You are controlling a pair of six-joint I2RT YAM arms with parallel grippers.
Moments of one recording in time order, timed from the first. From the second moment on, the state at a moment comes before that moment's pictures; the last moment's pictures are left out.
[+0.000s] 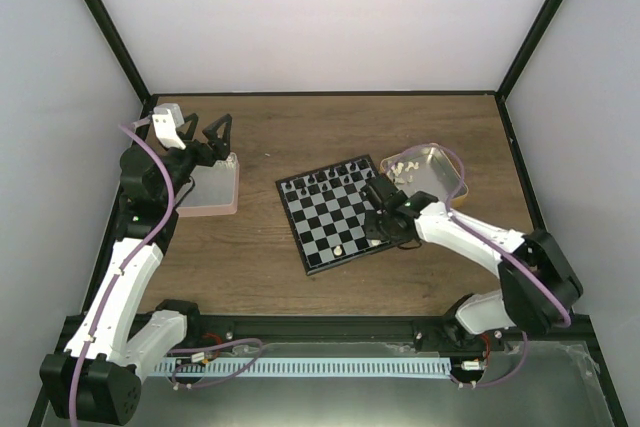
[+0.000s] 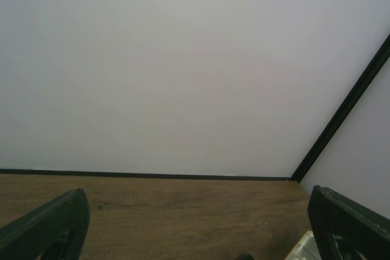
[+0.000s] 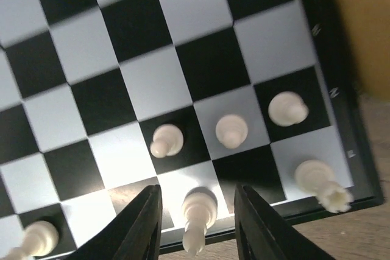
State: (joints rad) left arm -0.12 0.91 0.82 0.14 0.28 -0.40; right arm 0.68 1.40 0.82 -0.63 0.10 0.63
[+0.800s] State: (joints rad) left arm -0.12 0.91 0.82 0.14 0.28 -0.40; right arm 0.22 1.66 1.06 -0.42 0.20 0.52
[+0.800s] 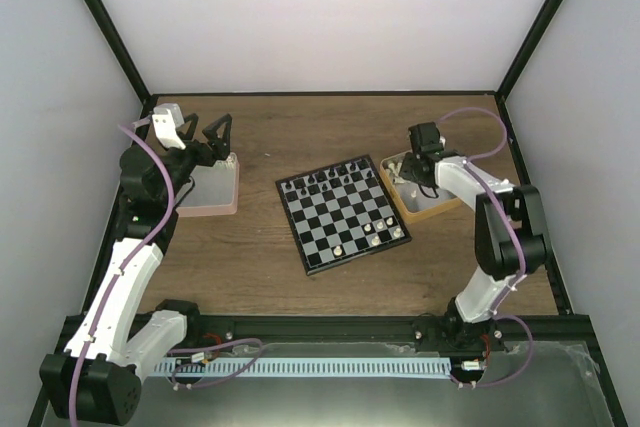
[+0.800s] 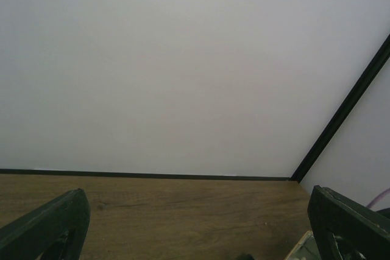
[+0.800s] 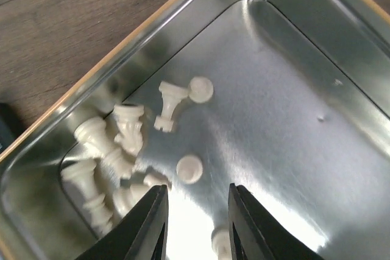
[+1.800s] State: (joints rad) left arm -0.12 0.91 0.82 0.14 0.28 -0.40; right arm 0.20 1.87 1.15 -0.37 0.17 0.42
